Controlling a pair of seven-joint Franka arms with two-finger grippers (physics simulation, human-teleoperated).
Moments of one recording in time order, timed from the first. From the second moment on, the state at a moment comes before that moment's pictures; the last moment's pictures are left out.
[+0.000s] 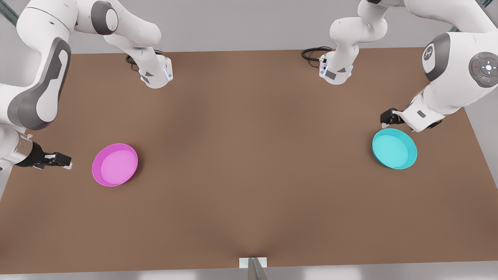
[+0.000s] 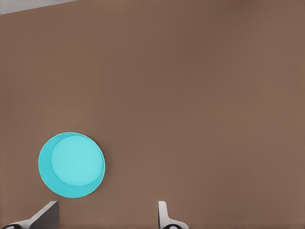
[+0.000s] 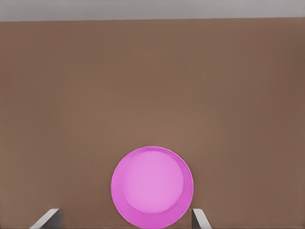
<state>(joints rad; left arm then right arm) 0.02 0.15 -0.12 -1.35 0.05 1.41 0.06 -0.05 0.36 -0.15 -1.25 0.05 1.61 -0.17</state>
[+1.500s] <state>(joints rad) 0.73 0.74 -0.05 -1.61 -0.31 1.87 0.87 -0.05 0.35 -0.15 -1.24 0.05 1.61 -0.18</state>
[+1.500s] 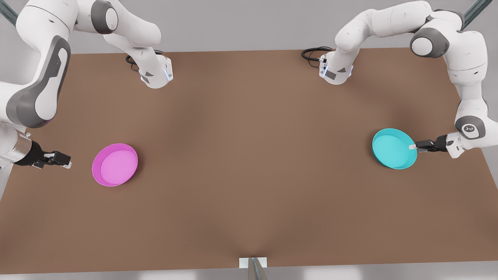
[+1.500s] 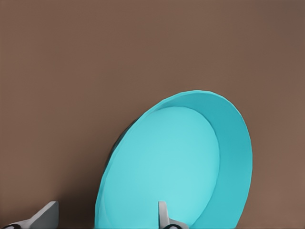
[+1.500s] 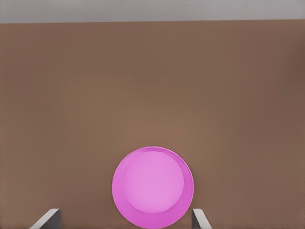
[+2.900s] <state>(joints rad) 0.73 0.78 -0.03 -1.60 -0.43 1.81 0.88 -0.06 0.34 -0.15 -1.24 0.05 1.61 -0.17</state>
